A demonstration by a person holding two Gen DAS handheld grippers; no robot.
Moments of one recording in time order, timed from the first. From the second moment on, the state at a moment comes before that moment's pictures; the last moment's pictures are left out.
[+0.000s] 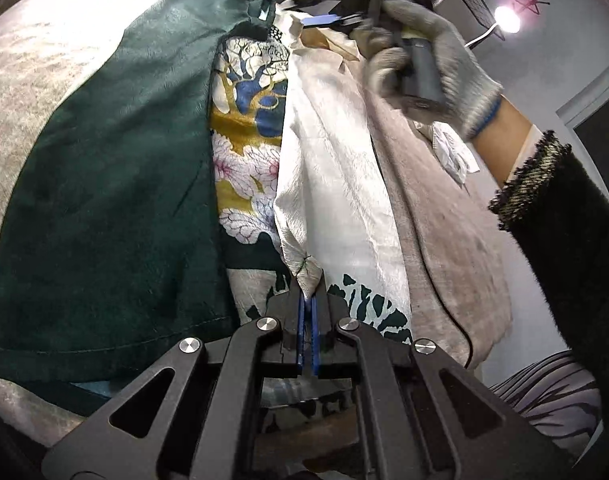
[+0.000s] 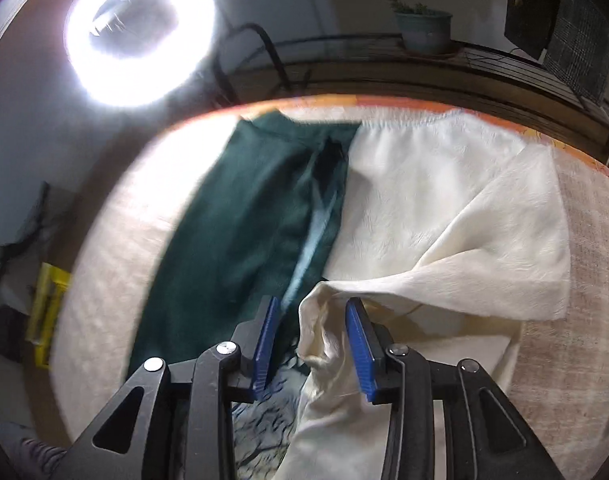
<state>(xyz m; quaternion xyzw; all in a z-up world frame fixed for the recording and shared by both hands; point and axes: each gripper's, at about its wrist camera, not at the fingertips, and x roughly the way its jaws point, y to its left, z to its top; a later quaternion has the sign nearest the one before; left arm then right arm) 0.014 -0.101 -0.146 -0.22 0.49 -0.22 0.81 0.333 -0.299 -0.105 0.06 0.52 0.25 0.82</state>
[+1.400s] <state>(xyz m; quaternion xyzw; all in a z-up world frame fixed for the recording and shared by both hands) 0.018 -0.098 -0.154 -0.24 0.50 -0.24 0.80 0.469 -0.263 -0.122 0.05 0.54 0.20 0.82</state>
